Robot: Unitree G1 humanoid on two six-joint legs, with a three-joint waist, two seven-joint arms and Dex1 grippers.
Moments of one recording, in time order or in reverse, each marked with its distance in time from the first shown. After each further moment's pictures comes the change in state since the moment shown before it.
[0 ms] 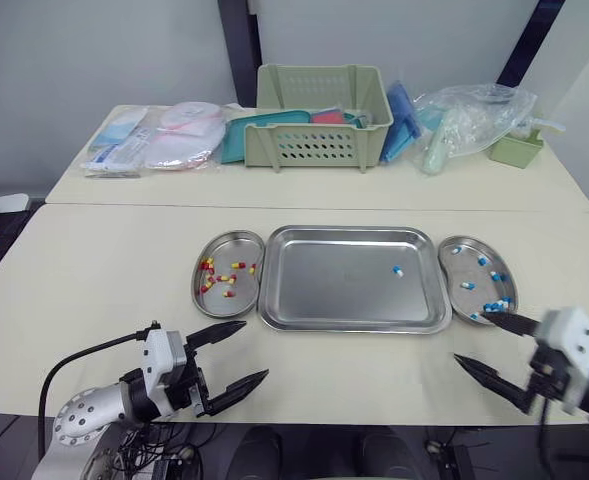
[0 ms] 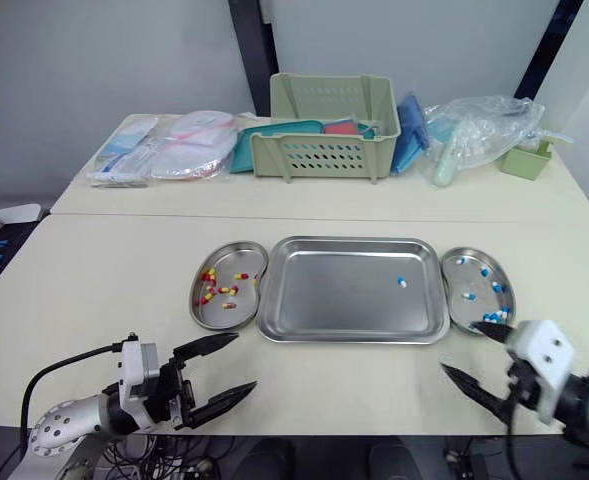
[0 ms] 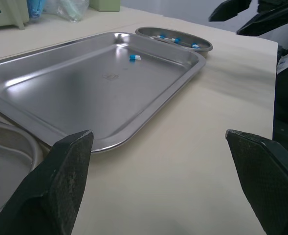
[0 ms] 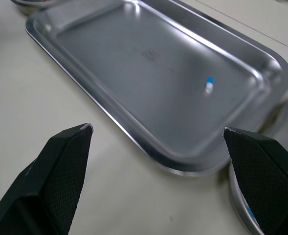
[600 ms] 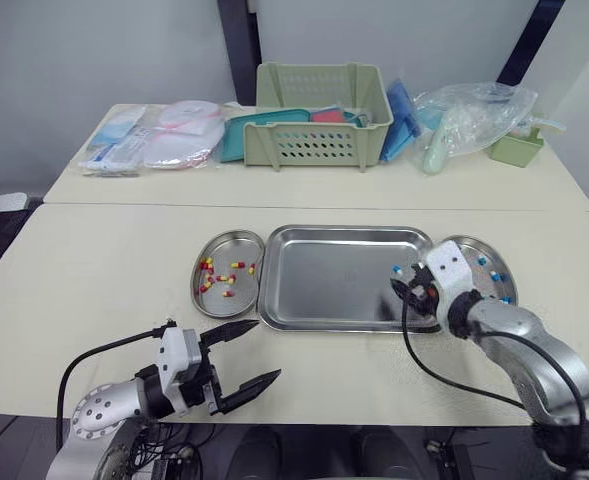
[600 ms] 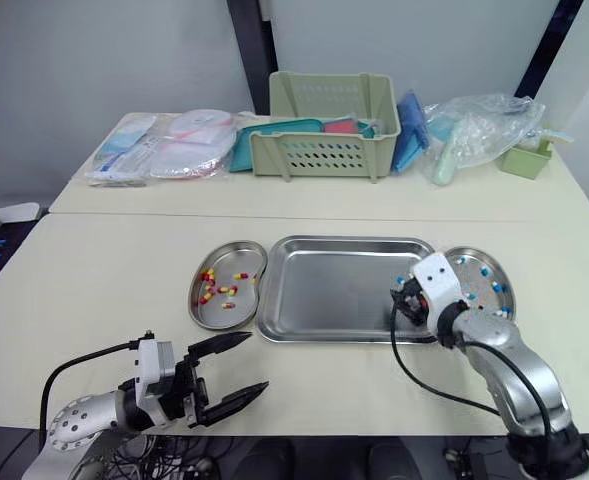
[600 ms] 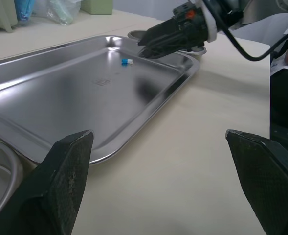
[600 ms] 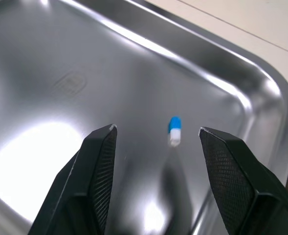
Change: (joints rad) left arm -0.026 -0.003 -0.059 -0.001 0.010 -0.004 0.023; right arm -0.558 0.228 0.433 0.285 -0.280 0.288 -0.410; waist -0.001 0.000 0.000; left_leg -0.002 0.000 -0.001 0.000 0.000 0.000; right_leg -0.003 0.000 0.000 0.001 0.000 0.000
